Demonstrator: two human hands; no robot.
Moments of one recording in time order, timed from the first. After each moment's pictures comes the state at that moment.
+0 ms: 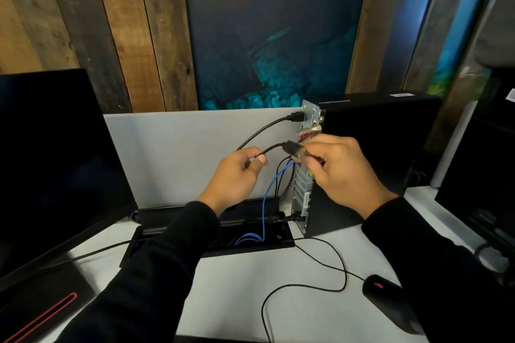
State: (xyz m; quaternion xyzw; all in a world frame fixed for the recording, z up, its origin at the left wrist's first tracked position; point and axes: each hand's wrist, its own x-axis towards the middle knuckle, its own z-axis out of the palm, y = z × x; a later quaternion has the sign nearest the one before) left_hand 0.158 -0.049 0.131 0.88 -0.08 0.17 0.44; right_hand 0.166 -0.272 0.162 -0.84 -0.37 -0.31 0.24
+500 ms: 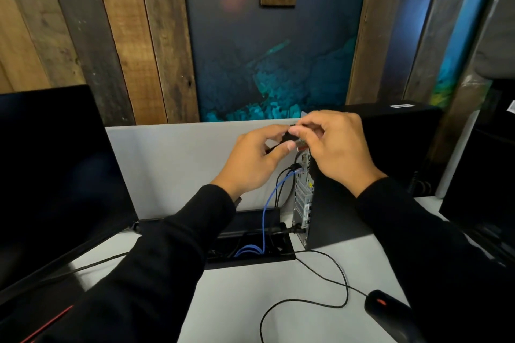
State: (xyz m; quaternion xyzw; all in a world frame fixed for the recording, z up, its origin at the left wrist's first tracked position) left_hand 0.174 -0.076 0.183 0.86 -0.22 0.27 0.38; right_hand 0.195 -0.258 0.205 -0.80 -0.31 -0.40 0.33
